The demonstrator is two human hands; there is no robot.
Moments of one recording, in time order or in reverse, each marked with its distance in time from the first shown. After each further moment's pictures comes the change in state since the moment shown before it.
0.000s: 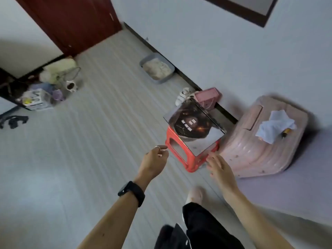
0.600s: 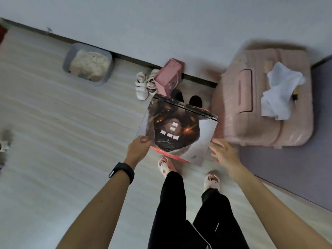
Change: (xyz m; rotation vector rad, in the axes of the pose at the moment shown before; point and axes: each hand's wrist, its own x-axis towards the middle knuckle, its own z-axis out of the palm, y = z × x) left_hand 0.354 0.038 0.032 0.404 -0.356 -0.057; right_hand 0.234 0.025 0.011 0.353 0.325 0.468
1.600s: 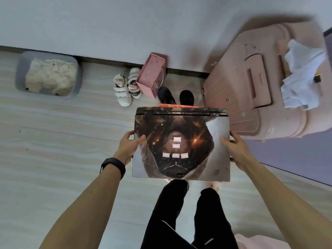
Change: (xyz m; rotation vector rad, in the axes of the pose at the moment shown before) left_hand 0.186 -0.002 -0.024 -0.313 -0.218 -0.175; right_hand 0.110 0.012 0.042 0.182 0.237 0.166
